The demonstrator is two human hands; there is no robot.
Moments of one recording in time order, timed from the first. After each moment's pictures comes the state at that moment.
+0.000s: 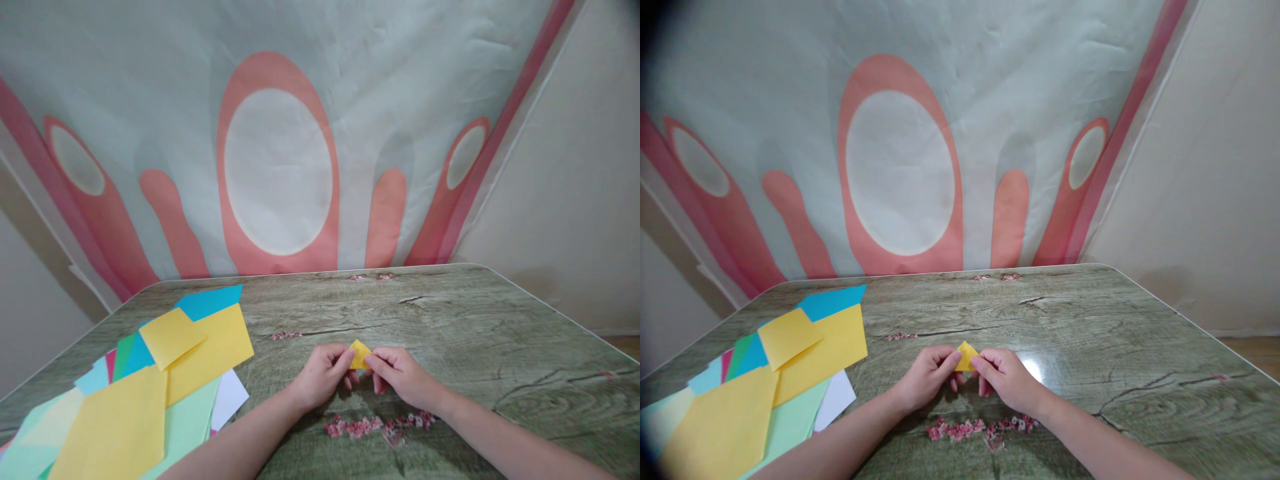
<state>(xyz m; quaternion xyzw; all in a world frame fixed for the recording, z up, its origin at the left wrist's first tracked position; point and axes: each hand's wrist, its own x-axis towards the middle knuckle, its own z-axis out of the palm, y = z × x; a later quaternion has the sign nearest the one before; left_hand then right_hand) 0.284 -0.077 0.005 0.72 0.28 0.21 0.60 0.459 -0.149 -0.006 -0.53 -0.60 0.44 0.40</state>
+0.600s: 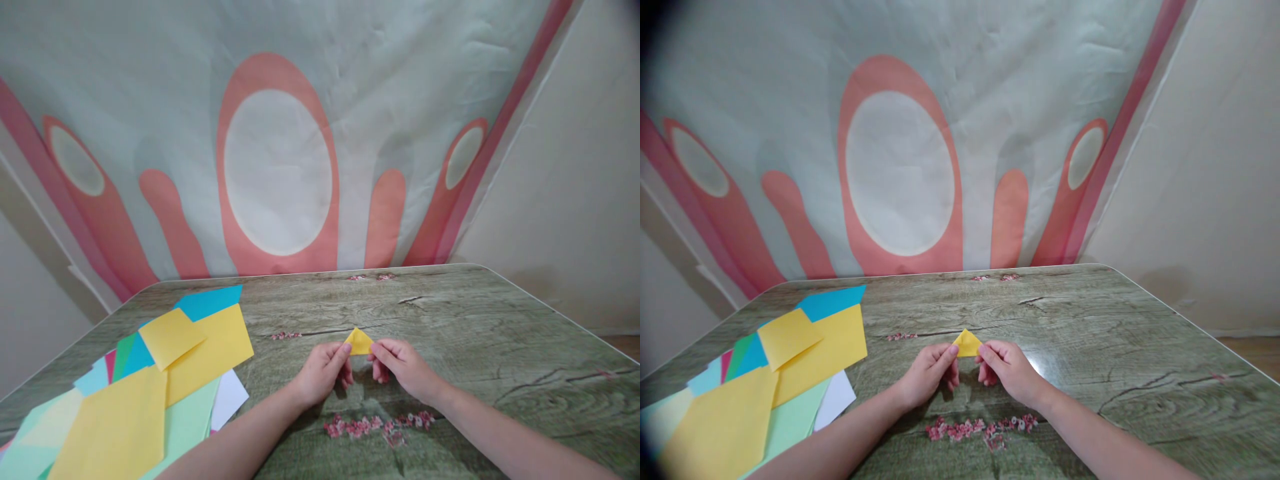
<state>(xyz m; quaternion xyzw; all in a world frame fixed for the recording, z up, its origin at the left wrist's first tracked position) 0.286 -0.072 -0.006 0.69 0.29 0.22 0.63 0.467 -0.142 -0.014 -0.52 -0.53 0.48 0.47</state>
